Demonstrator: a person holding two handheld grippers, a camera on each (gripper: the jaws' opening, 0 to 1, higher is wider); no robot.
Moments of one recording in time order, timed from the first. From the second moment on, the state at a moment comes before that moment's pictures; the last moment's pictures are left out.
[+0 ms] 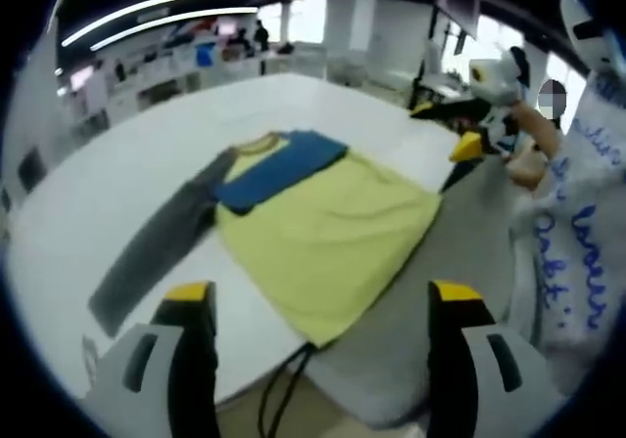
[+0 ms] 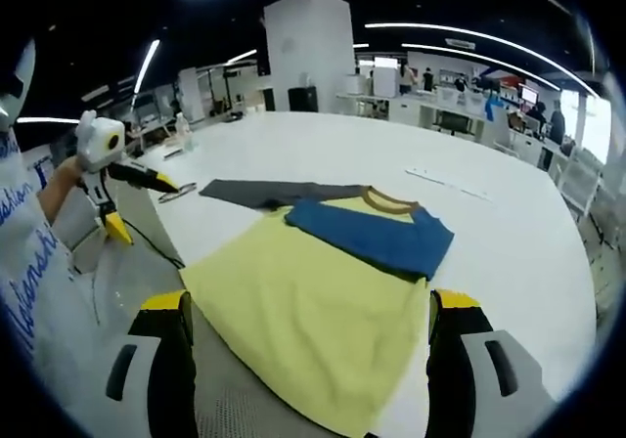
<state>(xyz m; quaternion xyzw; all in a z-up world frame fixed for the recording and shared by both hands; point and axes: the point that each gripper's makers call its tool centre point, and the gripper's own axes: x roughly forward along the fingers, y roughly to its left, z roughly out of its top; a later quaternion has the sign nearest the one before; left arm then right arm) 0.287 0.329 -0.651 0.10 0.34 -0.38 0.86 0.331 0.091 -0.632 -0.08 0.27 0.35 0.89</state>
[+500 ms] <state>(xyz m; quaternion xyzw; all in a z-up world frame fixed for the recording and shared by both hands) 0.294 0.352 -0.650 0.10 0.34 -0.36 0.86 0.331 0.098 -0.632 -0.07 0.27 0.35 0.89</state>
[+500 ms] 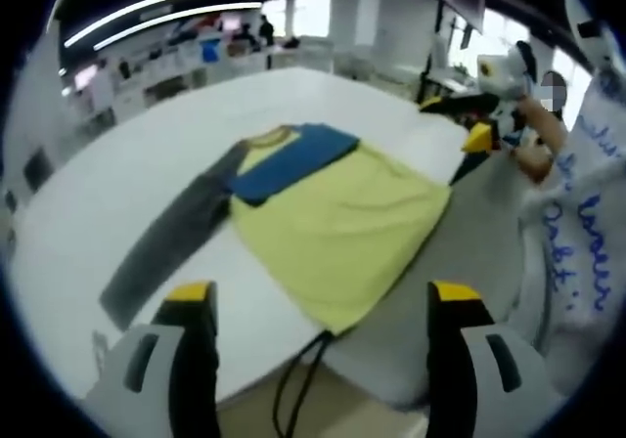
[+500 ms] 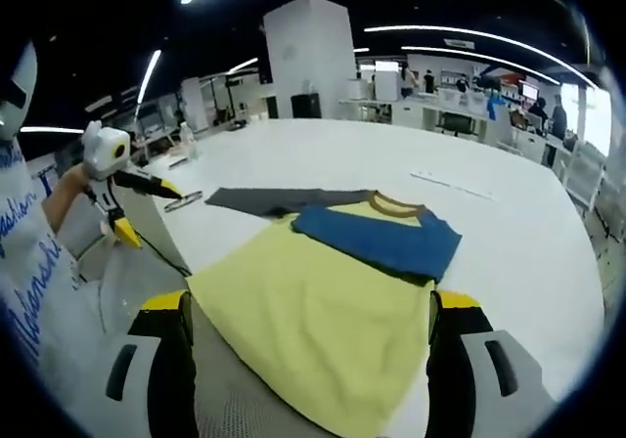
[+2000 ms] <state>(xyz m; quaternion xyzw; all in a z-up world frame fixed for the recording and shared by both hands) 0.366 0.514 -0.682 0.08 0.39 -0.22 0.89 0.319 0.104 -0.639 -0.08 0.28 0.37 0.88</state>
